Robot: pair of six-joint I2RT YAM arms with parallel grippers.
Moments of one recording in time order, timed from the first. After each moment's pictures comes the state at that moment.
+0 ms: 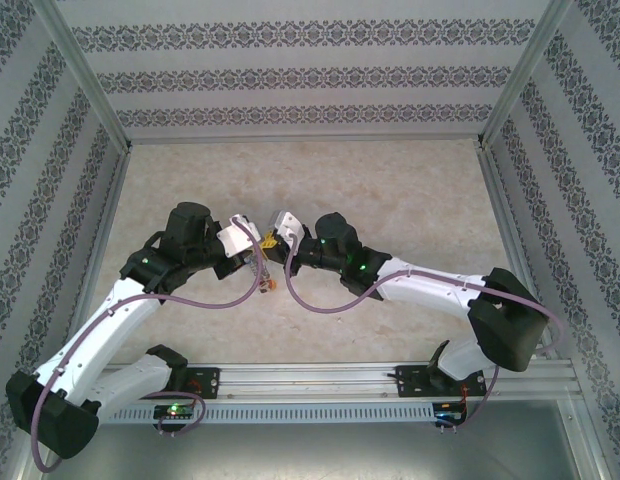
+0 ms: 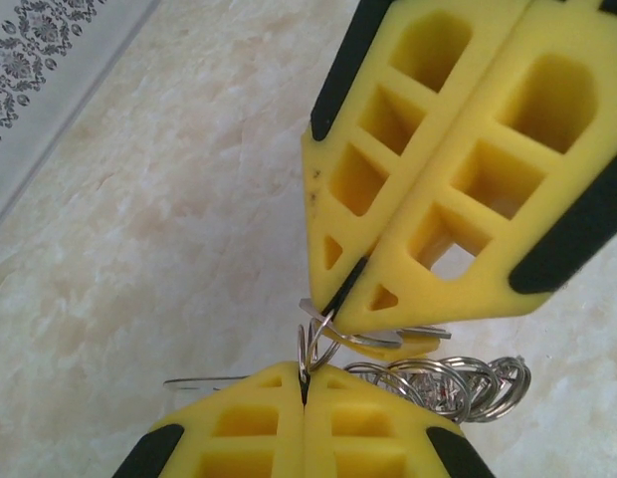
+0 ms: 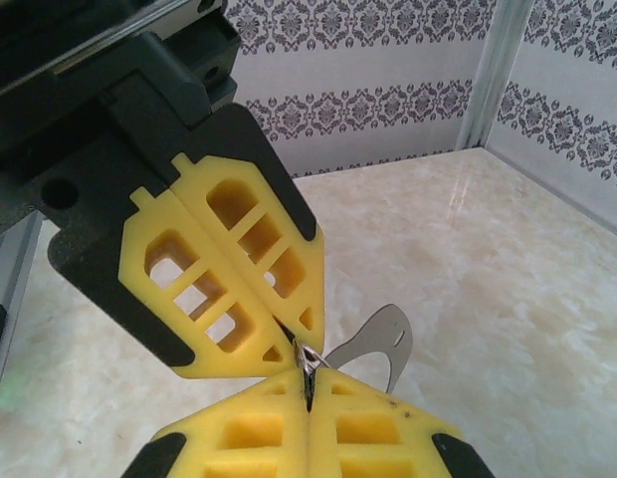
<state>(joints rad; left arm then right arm) -0.42 0.97 0.91 -0.62 0.28 0.61 0.90 1.48 0.89 0.38 -0.31 -0.08</state>
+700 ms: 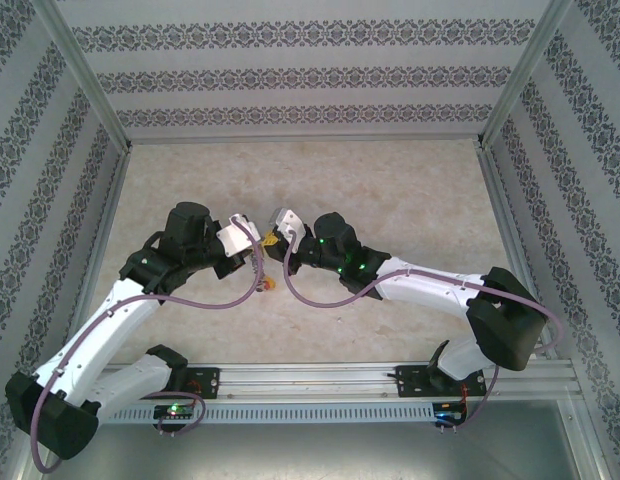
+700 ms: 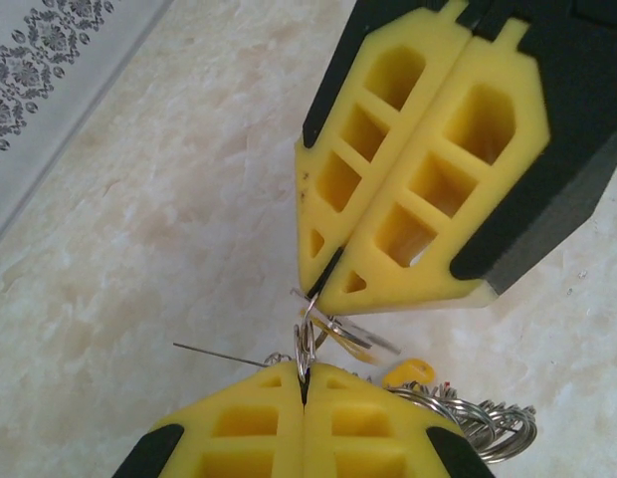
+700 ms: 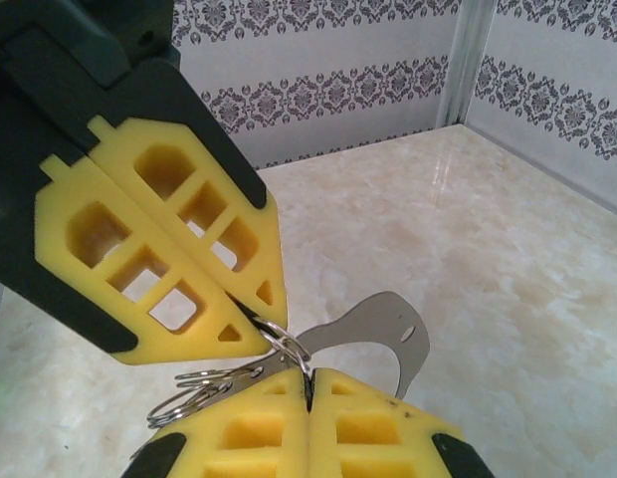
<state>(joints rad) -0.42 0.96 0.91 -0.61 0.28 0.61 0.90 1.49 0.89 0.35 -0.26 -0.03</state>
